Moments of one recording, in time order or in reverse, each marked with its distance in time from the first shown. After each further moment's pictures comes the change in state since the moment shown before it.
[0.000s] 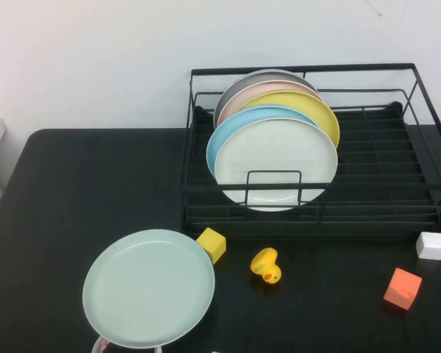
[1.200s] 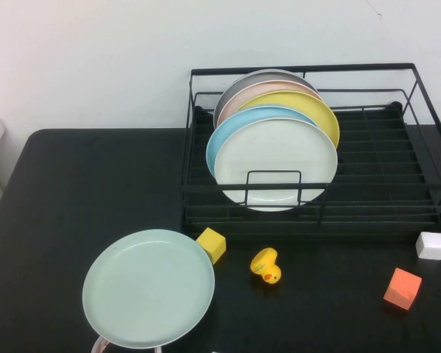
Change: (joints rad) right arm 0.000 0.000 0.000 0.027 0.002 0.002; left arm 0.000 -0.002 0.002 -0.889 -0.323 -0.170
